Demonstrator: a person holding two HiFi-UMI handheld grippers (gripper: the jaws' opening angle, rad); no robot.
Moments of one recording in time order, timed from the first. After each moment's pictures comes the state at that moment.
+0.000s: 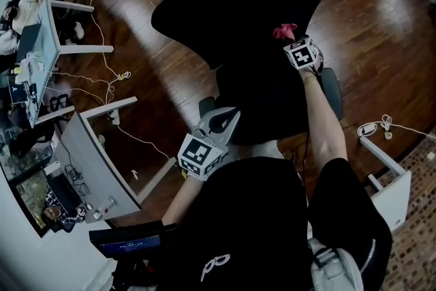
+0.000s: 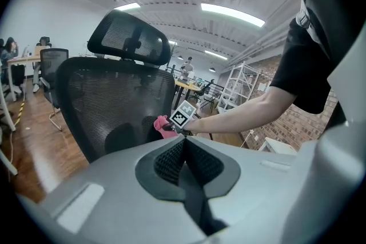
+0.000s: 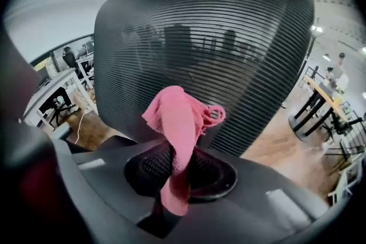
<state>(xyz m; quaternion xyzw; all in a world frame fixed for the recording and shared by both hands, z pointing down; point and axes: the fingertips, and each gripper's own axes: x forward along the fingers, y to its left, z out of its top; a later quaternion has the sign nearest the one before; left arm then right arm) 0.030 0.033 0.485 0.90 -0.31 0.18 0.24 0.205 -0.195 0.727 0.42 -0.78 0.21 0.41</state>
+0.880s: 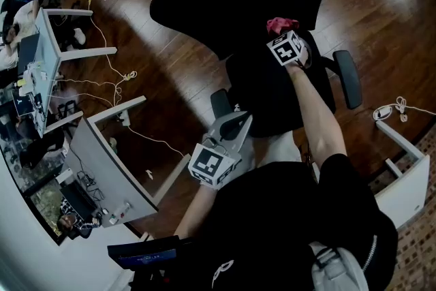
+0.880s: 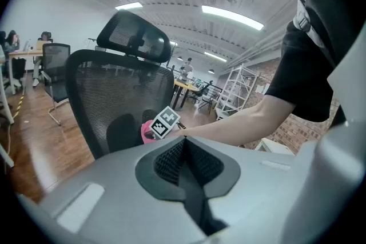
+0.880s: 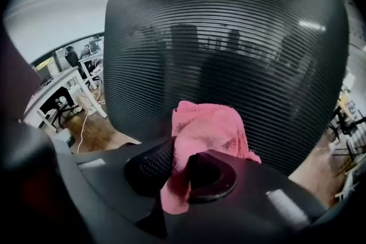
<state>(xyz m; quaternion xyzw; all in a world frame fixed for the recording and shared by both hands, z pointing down) 0.012 0.064 0.496 0.90 -0.30 0.17 0.25 0.104 -0.168 0.759 0.41 -0.79 0.21 0.40</state>
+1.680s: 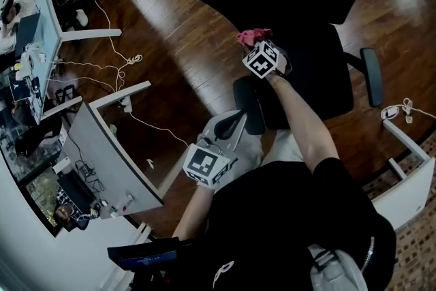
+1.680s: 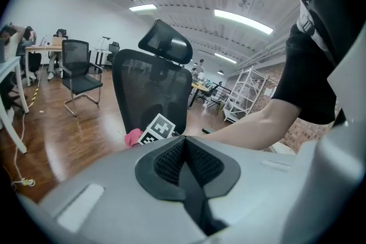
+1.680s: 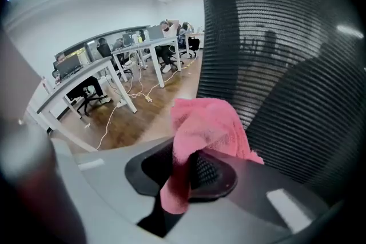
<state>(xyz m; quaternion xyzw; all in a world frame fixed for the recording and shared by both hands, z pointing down) -0.104 0.085 0.514 0.89 -0.34 0.17 0.27 -0.115 -0.089 0.784 0.28 -0.85 0.19 0.42</state>
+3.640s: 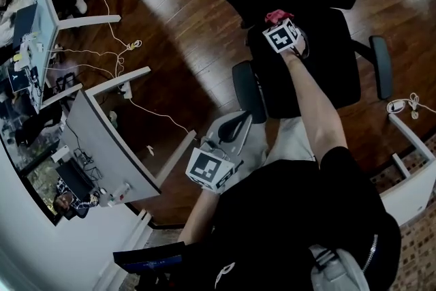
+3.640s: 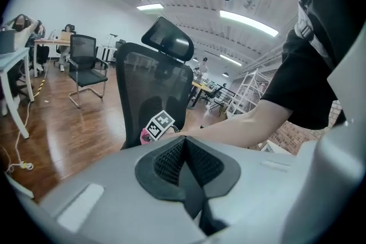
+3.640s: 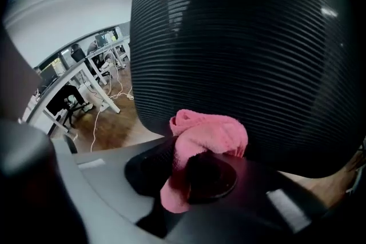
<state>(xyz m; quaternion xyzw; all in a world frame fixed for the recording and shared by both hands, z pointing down) -0.086 0.119 0.525 0.87 -0.36 0.16 0.30 -0.027 -0.108 0.843 0.36 -0.79 0.26 0.42</state>
